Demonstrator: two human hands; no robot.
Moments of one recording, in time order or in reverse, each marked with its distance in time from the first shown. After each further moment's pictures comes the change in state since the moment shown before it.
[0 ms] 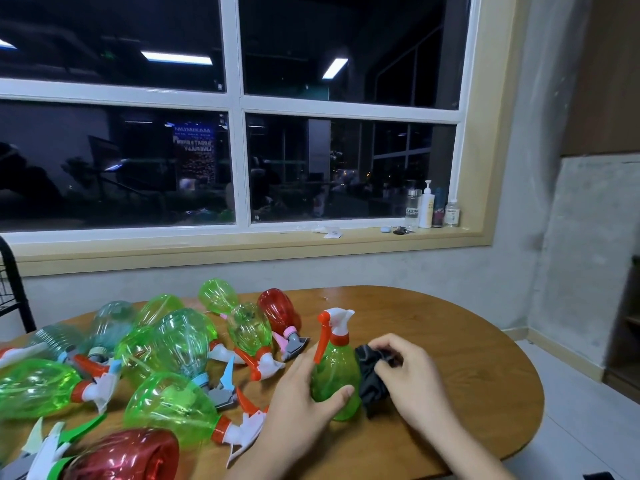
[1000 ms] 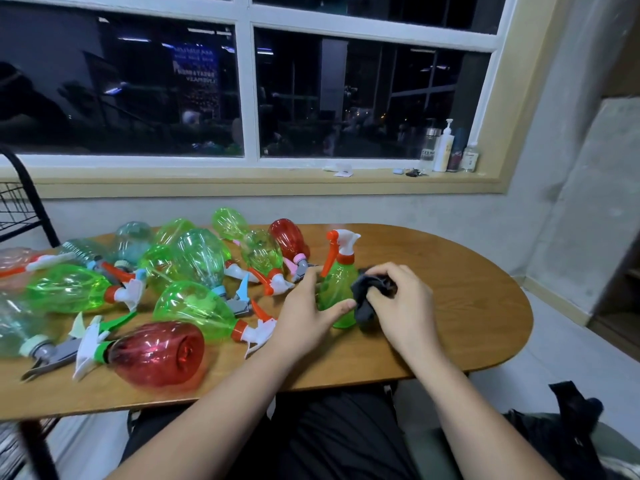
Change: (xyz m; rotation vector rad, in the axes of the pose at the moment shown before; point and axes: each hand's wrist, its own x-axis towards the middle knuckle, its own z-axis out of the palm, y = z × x) left_hand -0.002 0.001 -0.004 0.001 0.013 -0.067; right_hand -0.021 -0.011 0.016 -0.077 0.132 -0.147
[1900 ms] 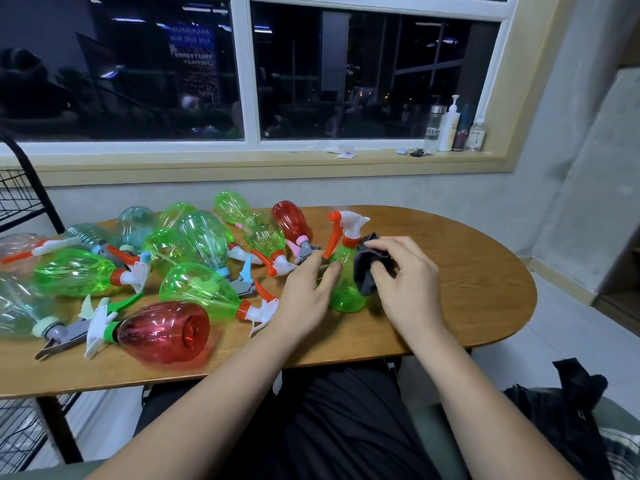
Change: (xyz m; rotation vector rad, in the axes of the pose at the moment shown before) left_hand -0.005 0.009 -0.002 -0.023 0.037 0.004; right_hand -0.007 -0.018 -0.008 0.003 0.081 -0.176
